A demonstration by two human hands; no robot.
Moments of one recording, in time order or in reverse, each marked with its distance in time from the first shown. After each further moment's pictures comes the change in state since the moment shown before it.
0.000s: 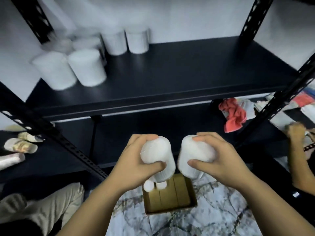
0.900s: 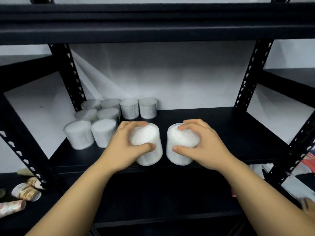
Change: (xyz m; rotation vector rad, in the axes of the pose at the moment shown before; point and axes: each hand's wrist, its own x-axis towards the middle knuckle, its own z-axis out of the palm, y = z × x) left_hand 0.108 0.117 -0.118 0.147 0.365 0.248; right_hand 0.155 -0.119 -0.093 -0.080 0.148 -0.398
